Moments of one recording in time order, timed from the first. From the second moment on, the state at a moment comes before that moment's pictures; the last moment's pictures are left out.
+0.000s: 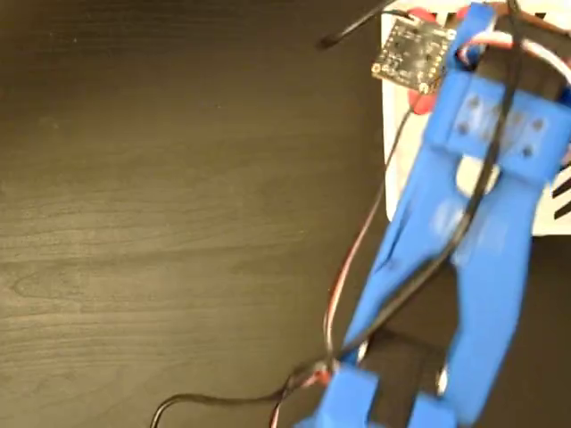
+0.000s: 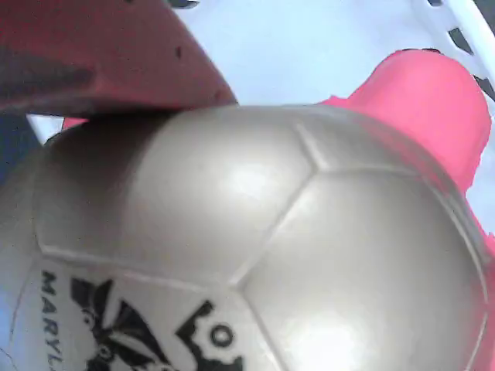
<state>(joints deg) 30.8 71.0 54.4 94.4 1.4</state>
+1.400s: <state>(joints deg) 34.4 55.0 48.4 89.2 0.2</state>
